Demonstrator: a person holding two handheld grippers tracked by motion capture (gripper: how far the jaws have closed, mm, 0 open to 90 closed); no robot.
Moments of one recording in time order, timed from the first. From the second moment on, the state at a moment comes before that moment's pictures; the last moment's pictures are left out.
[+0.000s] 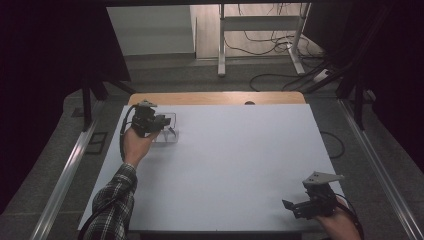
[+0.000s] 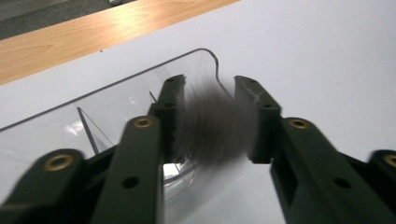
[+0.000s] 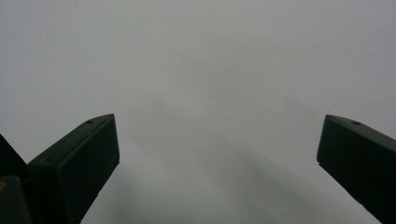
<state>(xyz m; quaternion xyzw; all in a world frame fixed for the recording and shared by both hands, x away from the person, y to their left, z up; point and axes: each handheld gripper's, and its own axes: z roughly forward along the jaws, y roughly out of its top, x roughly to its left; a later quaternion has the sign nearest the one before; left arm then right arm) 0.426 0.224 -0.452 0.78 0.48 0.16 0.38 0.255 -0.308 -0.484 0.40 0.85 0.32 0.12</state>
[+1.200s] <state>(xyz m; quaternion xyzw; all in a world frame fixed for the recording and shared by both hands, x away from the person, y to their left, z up) 0.413 0.225 -0.438 0.79 0.46 0.16 0.38 0.256 -0.307 -0.483 0.40 0.85 0.32 0.12</state>
